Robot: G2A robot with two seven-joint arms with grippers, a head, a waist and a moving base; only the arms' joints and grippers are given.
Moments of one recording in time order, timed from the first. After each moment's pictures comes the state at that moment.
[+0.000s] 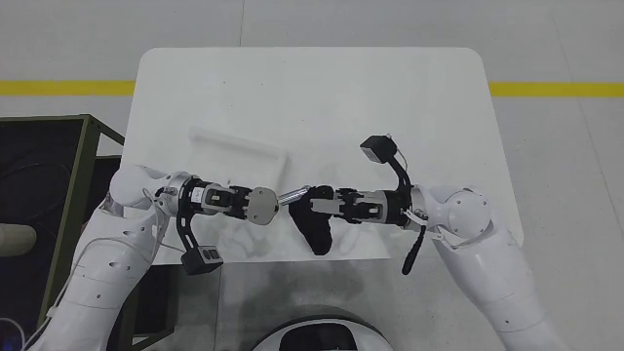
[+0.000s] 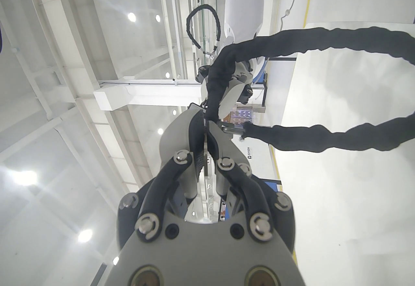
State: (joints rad) left arm 1.27 -1.00 -1.35 -1.62 2.44 0.17 1.53; right arm -1.30 -1.19 1.15 -1.77 0.29 -0.41 1.08
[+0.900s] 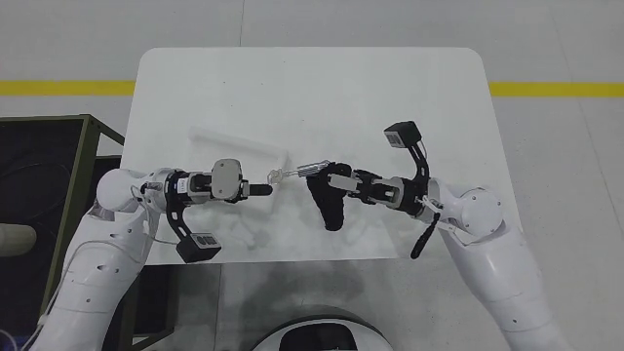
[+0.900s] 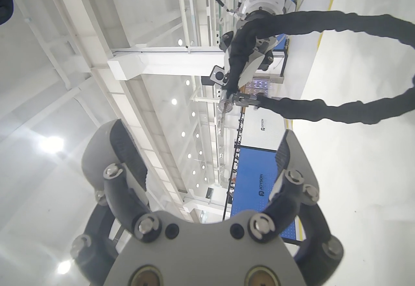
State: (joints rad) left arm 1.31 -1.00 -1.41 -1.61 2.38 0.22 1.42; right arm -1.32 -1.18 1.22 -1.76 0.32 -0.41 1.00
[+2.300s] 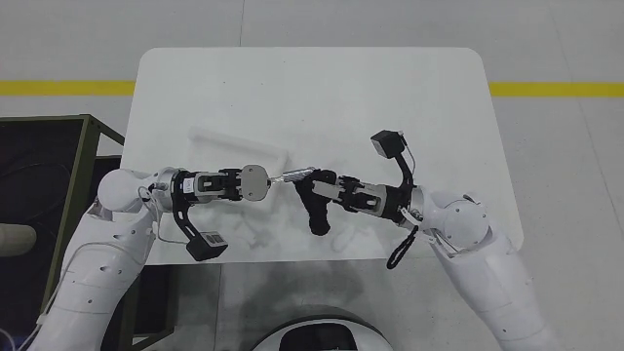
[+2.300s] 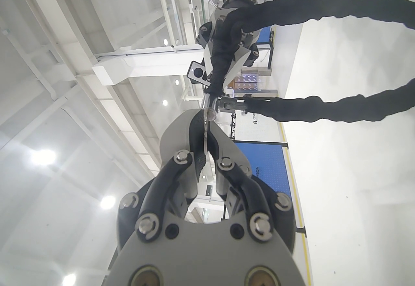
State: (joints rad) left arm 1.31 -0.99 -1.40 -1.62 2.44 0.24 1.37; right arm -1.34 -1.18 1.15 -1.80 0.15 -0.44 0.87
